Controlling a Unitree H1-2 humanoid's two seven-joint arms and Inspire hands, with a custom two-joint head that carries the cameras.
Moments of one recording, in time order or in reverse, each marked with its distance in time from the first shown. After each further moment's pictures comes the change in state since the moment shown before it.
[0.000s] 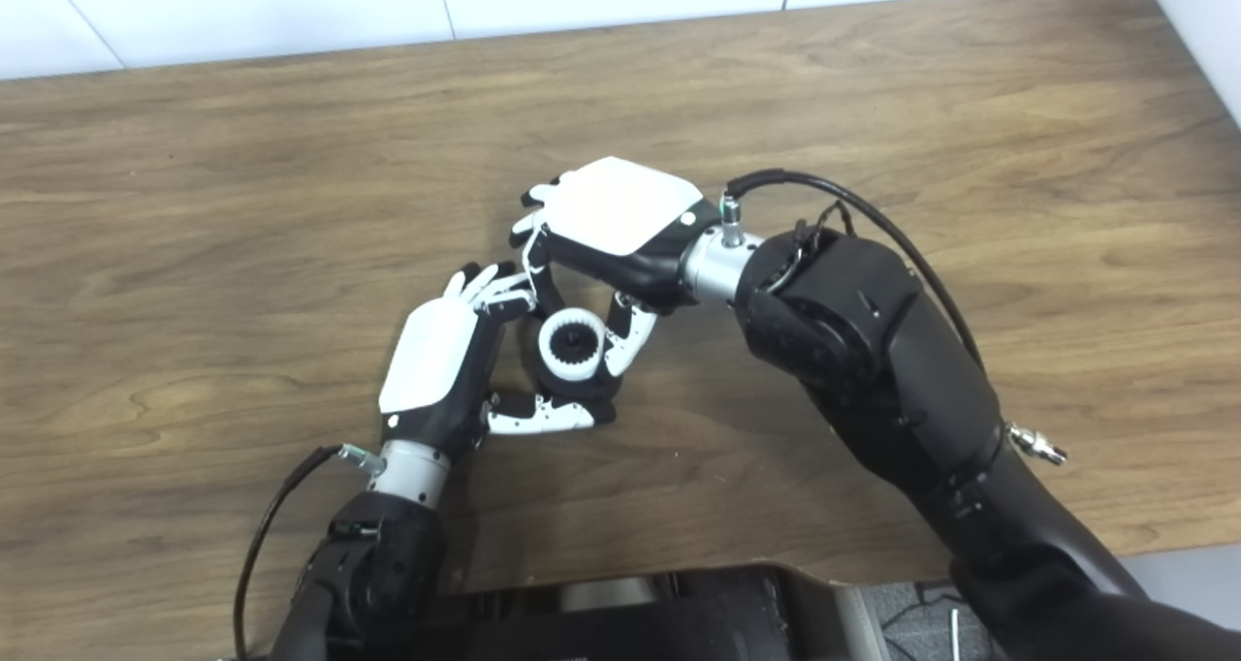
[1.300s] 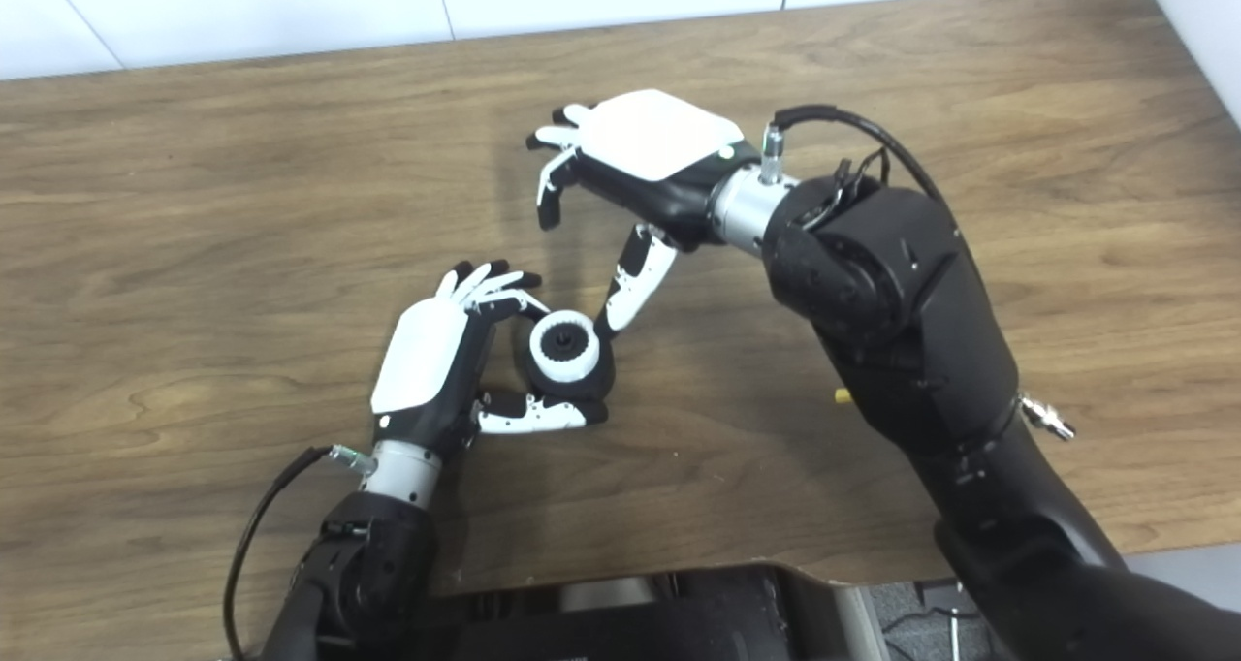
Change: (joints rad) left arm -0.001 0.023 0.025 0.019 -0.044 -0.043 0.026; right arm -0.076 0.018 -0.116 -0.028 0.019 0.119 0.056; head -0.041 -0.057
